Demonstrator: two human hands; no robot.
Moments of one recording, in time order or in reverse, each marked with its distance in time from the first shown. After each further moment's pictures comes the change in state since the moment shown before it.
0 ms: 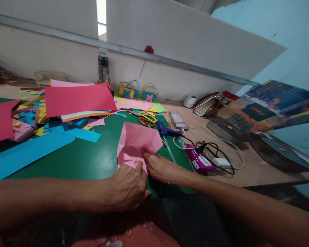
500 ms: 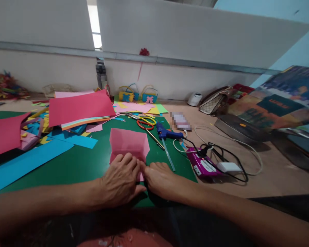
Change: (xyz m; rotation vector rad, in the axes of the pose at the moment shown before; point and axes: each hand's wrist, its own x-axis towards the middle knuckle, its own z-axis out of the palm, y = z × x) left_hand 0.016 -0.010 -0.007 0.004 0.028 -0.172; right_hand -0.020 0.004 0.002 -0.096 0.055 -0.098
